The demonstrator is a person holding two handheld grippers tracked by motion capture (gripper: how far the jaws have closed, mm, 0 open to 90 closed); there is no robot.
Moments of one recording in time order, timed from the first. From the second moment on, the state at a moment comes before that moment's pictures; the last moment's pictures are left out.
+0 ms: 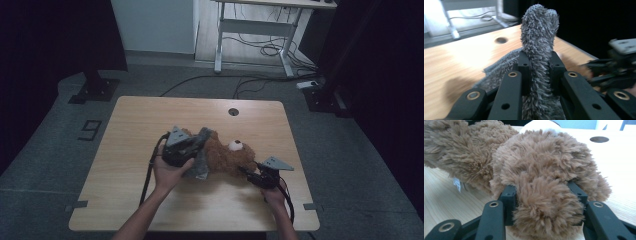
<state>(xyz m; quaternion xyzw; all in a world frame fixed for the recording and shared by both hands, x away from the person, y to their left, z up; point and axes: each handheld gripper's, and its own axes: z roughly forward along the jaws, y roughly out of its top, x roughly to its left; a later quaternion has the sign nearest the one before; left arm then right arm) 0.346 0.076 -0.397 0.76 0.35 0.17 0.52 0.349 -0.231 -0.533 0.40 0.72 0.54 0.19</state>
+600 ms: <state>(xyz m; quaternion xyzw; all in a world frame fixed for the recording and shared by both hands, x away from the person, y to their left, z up) 0.362 -0.015 -0.470 0.84 0.34 0.12 0.42 0.348 -0.224 -0.533 0.39 0.73 0.53 0.19</state>
